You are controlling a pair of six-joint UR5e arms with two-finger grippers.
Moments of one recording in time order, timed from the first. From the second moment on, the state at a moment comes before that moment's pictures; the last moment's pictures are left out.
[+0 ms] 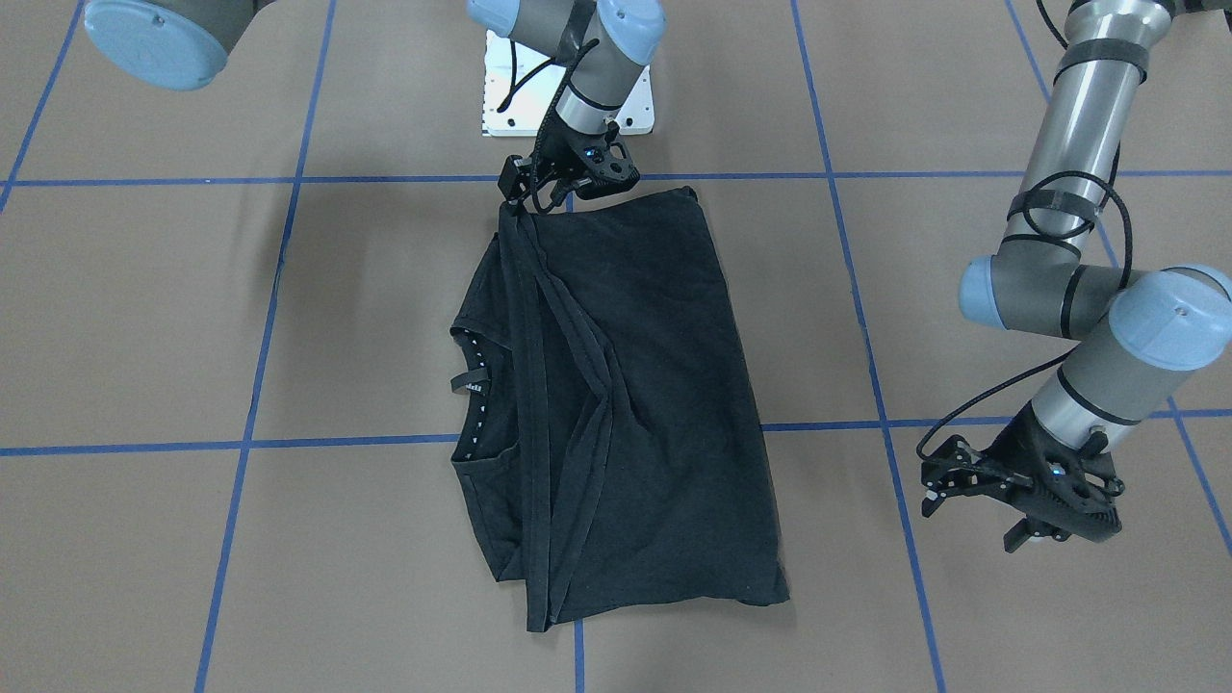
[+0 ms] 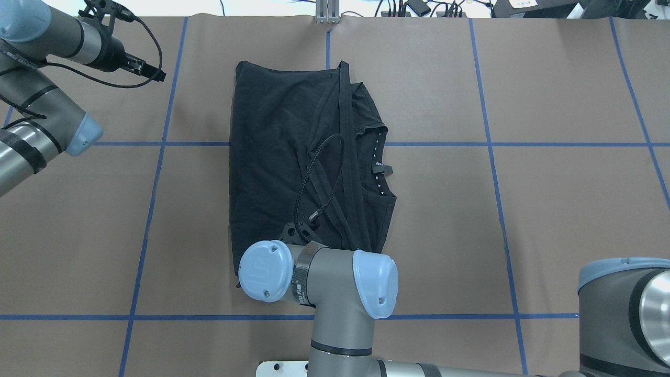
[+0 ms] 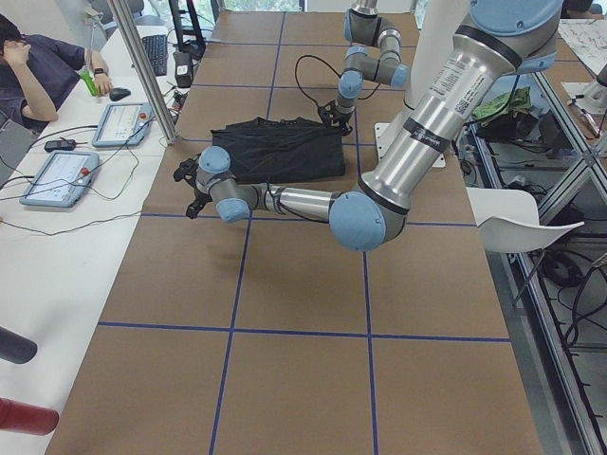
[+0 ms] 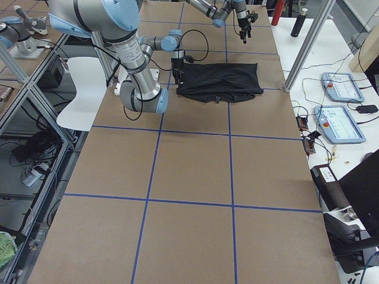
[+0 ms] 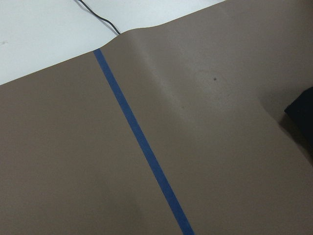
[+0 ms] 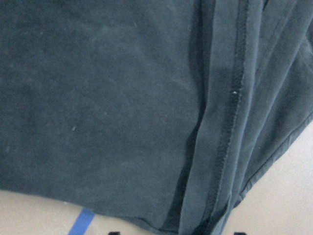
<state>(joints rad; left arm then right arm) -1.05 -2.15 -1.04 -2.51 -2.06 -0.50 0.20 -0.69 1.58 -2.09 1.56 0.87</state>
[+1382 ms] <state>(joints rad) -1.04 -2.15 -1.04 -2.51 -2.06 -0.50 0.21 -0.69 1.58 -2.14 1.49 0.78</state>
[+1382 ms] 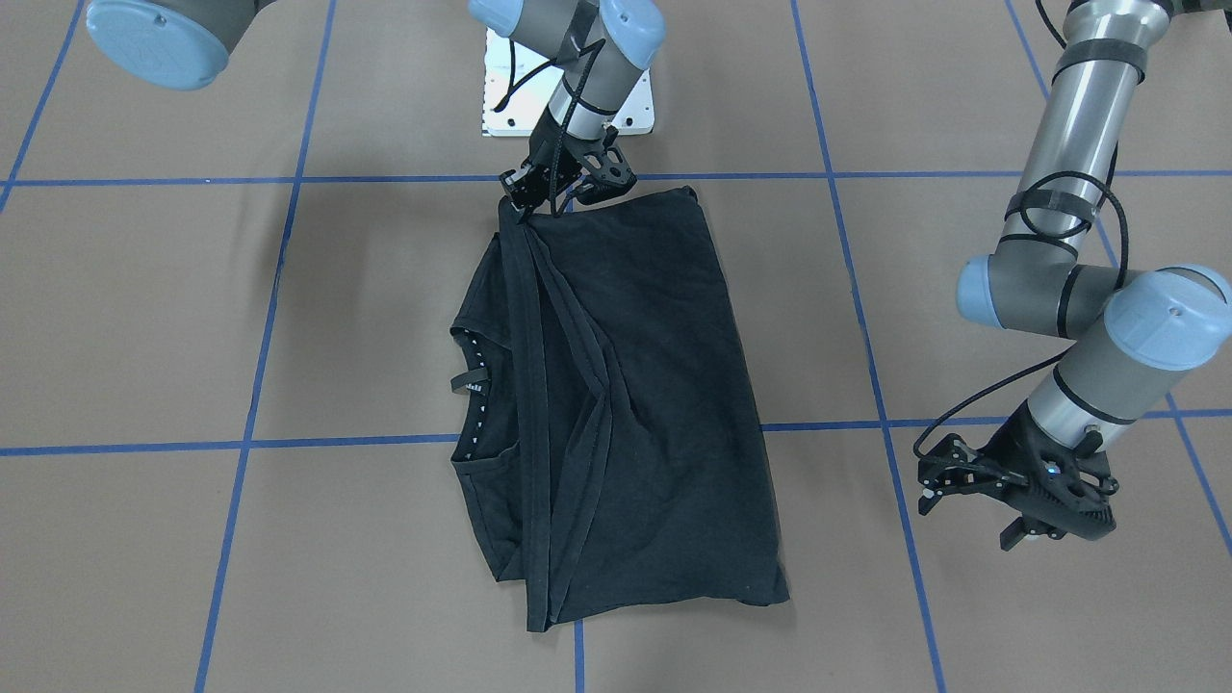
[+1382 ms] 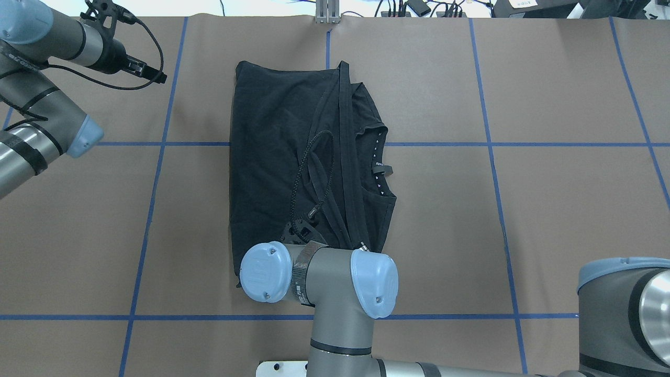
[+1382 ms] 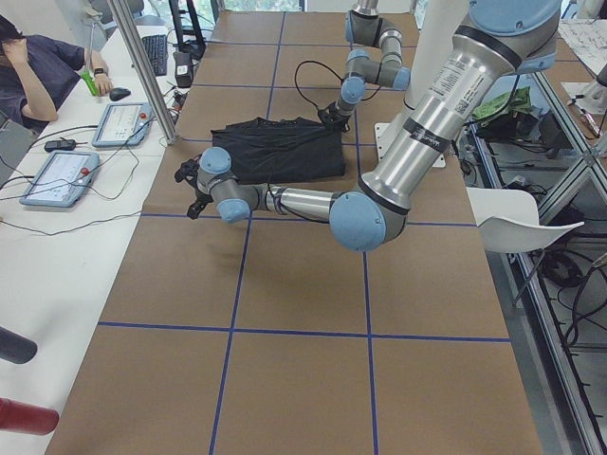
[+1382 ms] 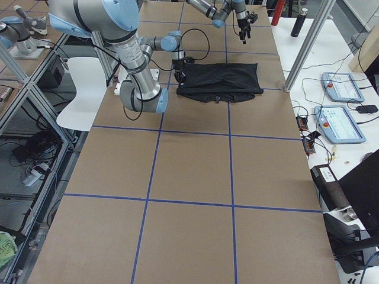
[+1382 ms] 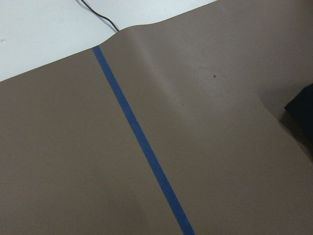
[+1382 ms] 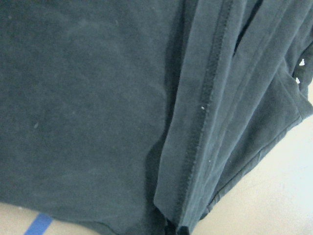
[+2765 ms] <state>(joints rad) -1.04 -2.16 -1.04 -2.50 -2.06 -0.51 0.23 -0.92 1.94 -2.14 1.62 1.14</state>
